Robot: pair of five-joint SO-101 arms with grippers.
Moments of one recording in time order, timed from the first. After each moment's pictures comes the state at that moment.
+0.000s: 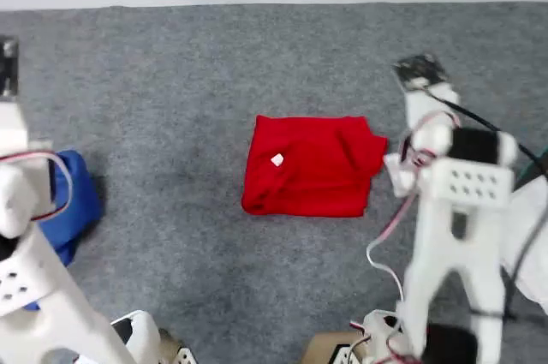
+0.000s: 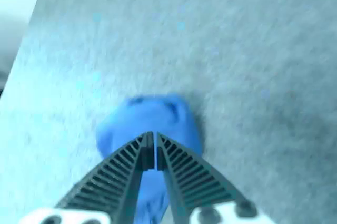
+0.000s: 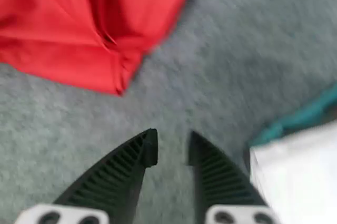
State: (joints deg) left arm -31.8 -36.0 -3.3 99.4 -17.6; right arm 5.0 -19.8 13.7 85.6 23.6
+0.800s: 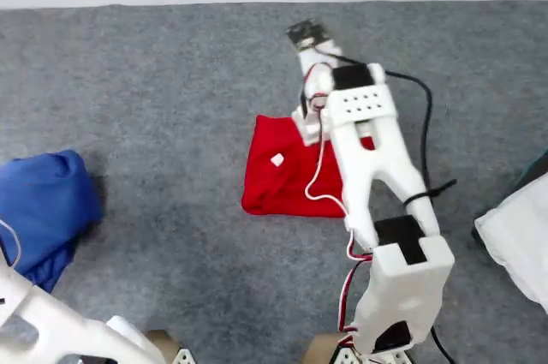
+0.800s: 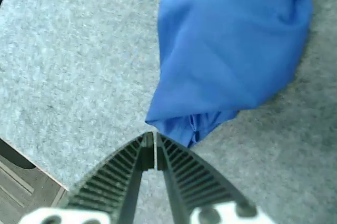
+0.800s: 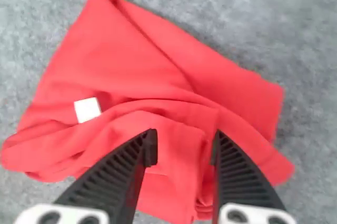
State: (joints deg) left arm -61.2 -43.6 23.3 91.6 -24.7; right arm -15.2 19.5 -15.9 78.2 11.8
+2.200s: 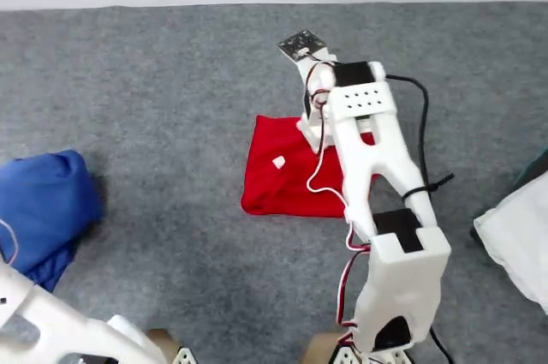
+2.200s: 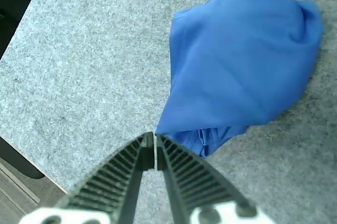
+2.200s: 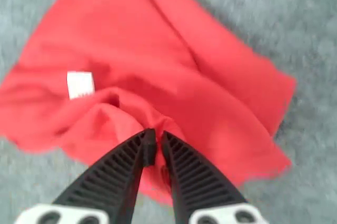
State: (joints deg) left arm -61.3 -43.6 23.3 88.5 -24.7; right arm -13.5 21.7 -19.6 85.8 21.1
